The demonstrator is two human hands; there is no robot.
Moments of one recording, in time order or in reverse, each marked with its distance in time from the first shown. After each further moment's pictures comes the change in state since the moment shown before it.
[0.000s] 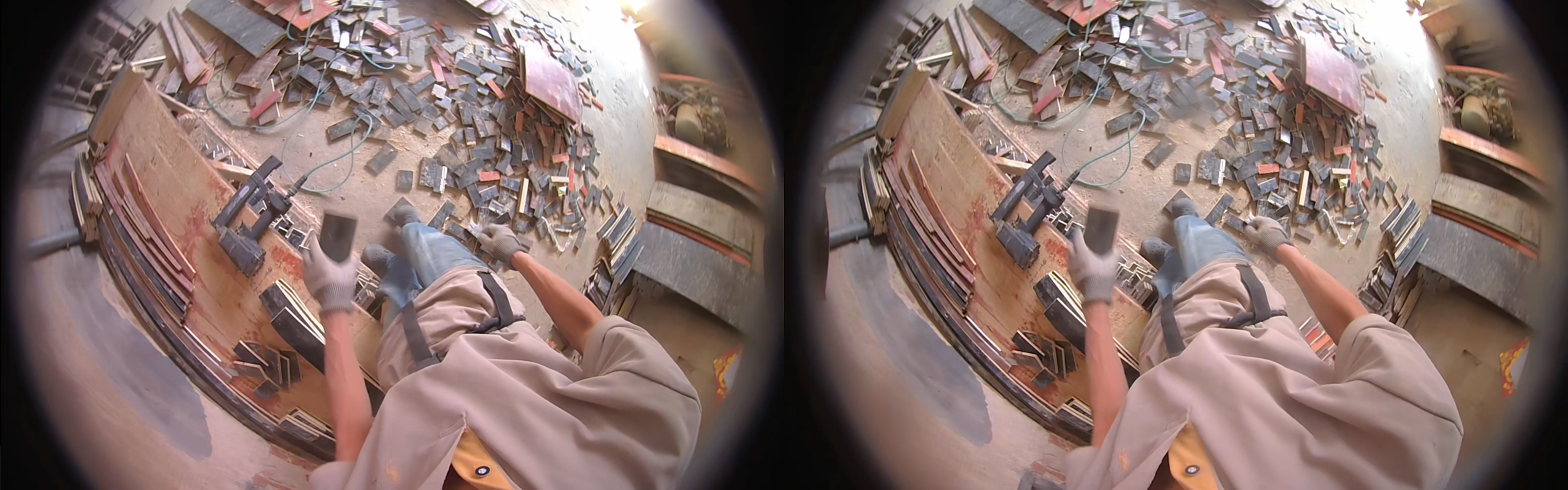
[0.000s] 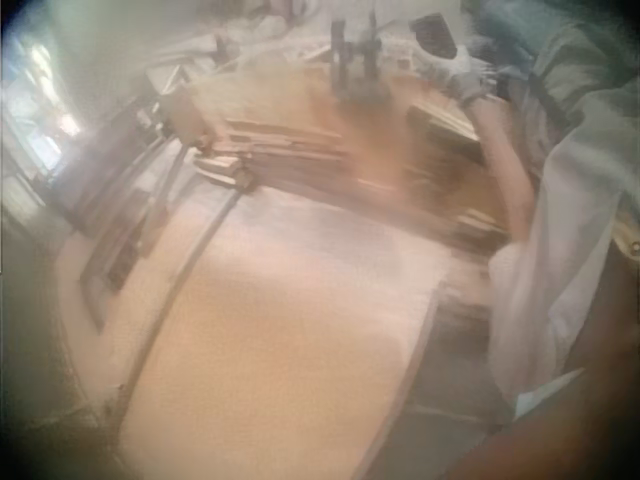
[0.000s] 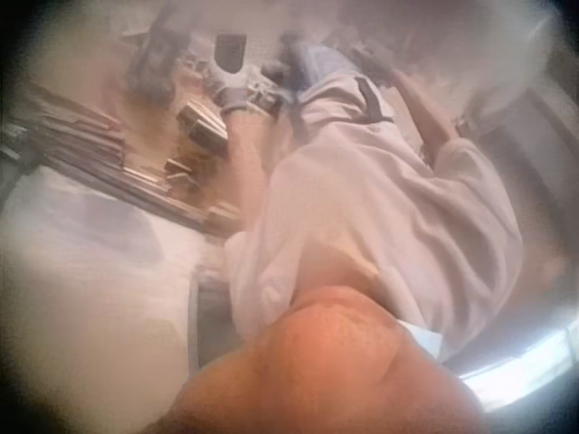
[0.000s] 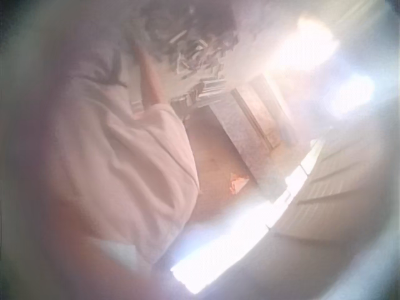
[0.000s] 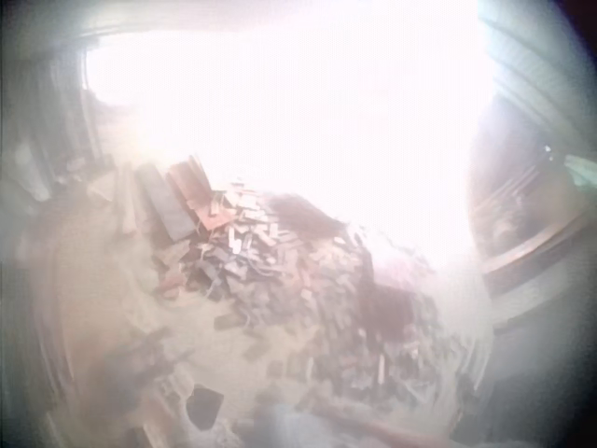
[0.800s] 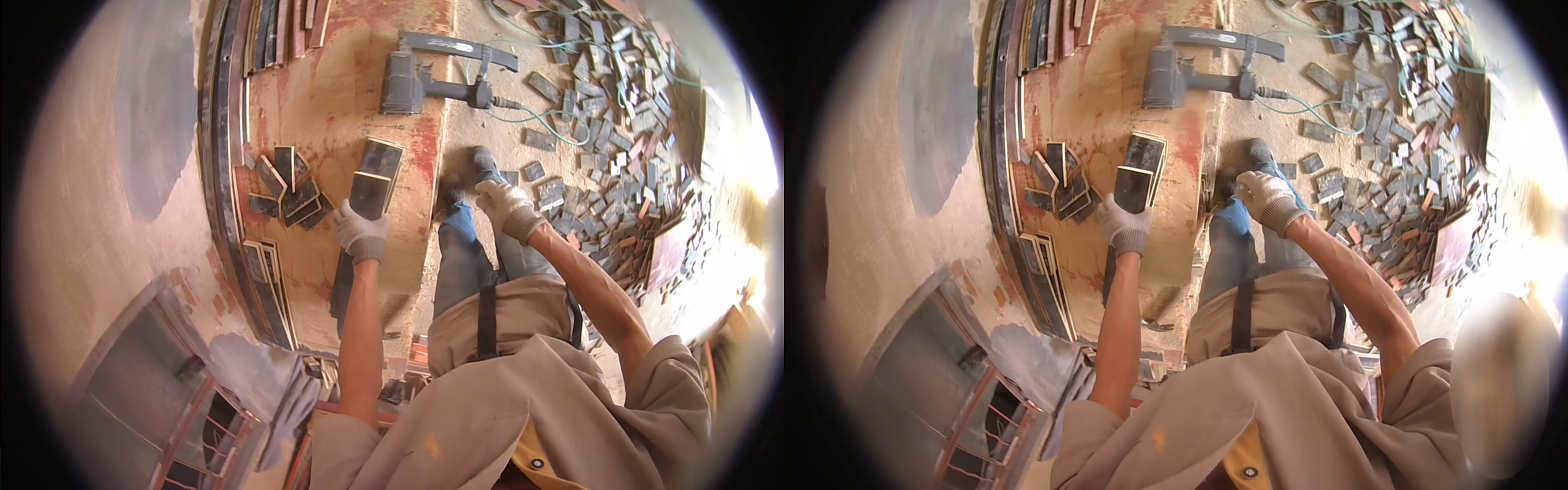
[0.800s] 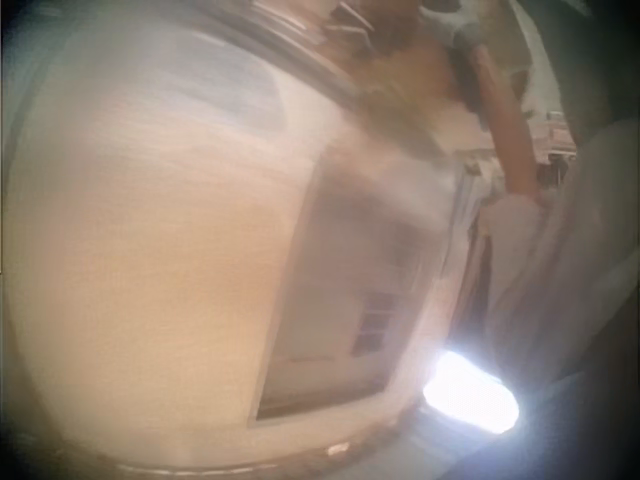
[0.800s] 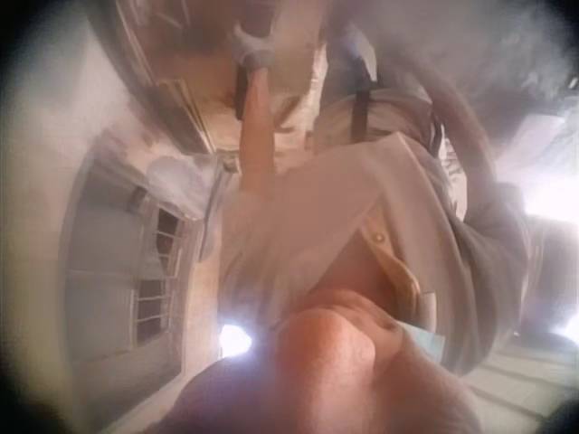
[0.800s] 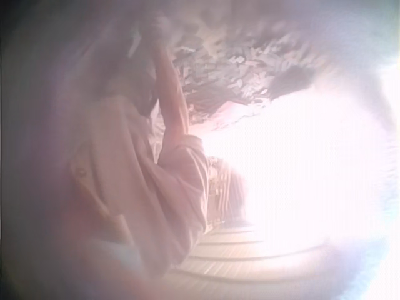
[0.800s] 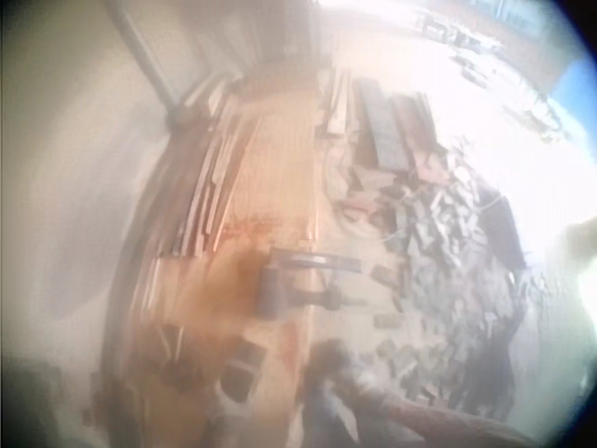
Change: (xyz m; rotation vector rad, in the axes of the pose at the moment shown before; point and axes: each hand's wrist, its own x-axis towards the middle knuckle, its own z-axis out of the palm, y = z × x) left_hand -0.089 -0.194 0.020 0.060 0.264 -0.972; right_hand 0.067 -0.331 0.150 -0.348 -0.553 -1.109
